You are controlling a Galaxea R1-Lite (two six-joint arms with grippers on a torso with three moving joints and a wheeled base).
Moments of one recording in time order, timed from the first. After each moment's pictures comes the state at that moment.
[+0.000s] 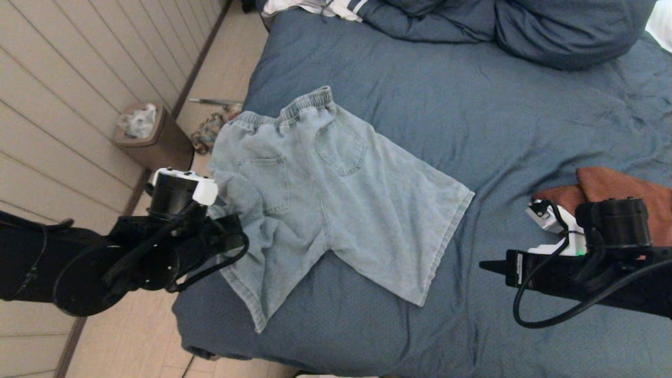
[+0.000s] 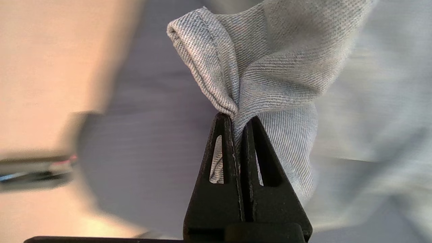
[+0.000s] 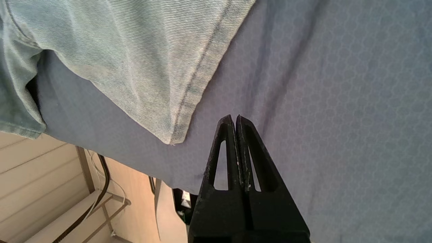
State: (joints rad) left arm -0.48 1.71 -0.82 -0.37 0.41 -0.52; right arm 0.08 1.59 -0.61 -0.36 0.34 0.22
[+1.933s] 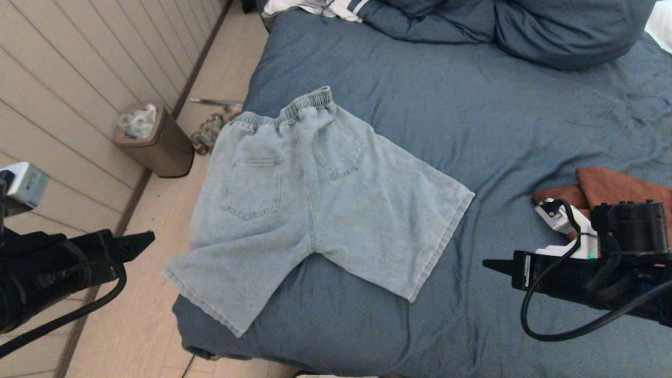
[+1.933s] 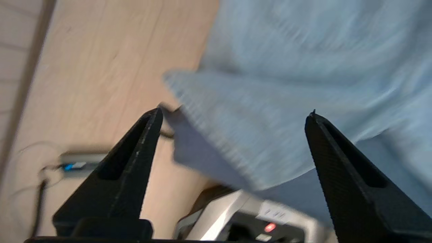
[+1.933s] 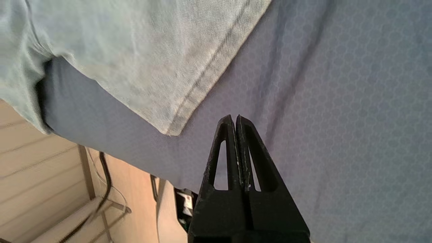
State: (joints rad) left arm -0.43 1.15 -0.70 0.00 0.45 -0.43; right arm 0.09 1.52 -0.56 -0.41 0.34 0.24
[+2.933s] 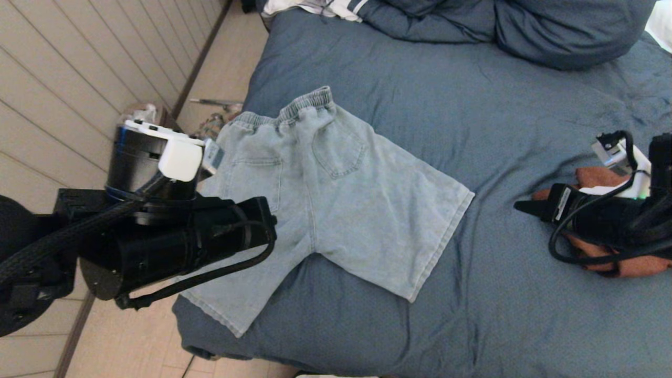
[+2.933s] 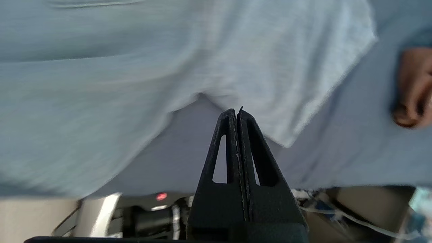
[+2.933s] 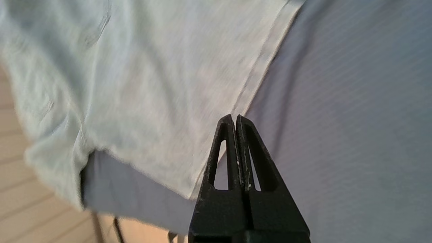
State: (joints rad) left arm -0.75 1.53 -0.97 -0.14 0.21 -0.62; right arm 0.05 1.41 -0.85 -0.18 0.22 0.39
